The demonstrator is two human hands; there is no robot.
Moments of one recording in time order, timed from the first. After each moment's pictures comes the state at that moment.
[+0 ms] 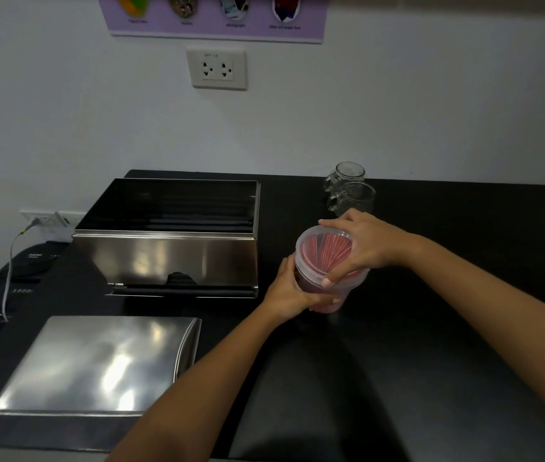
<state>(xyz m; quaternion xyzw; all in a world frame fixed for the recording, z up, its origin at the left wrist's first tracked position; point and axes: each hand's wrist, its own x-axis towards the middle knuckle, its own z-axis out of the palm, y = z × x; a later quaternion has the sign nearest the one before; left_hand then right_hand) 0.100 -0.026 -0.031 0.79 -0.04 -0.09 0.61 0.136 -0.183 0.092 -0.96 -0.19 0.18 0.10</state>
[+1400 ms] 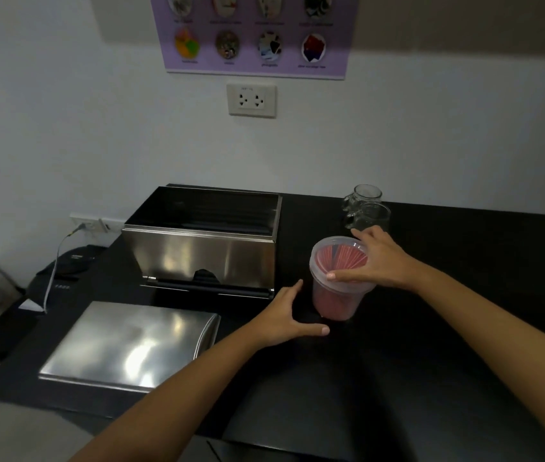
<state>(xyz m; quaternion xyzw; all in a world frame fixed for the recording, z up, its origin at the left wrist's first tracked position) 0.053 0.011 -0.022 0.86 -0.07 -0.17 0.48 0.116 -0.185 0.077 -0.97 -0.14 0.09 0.17</state>
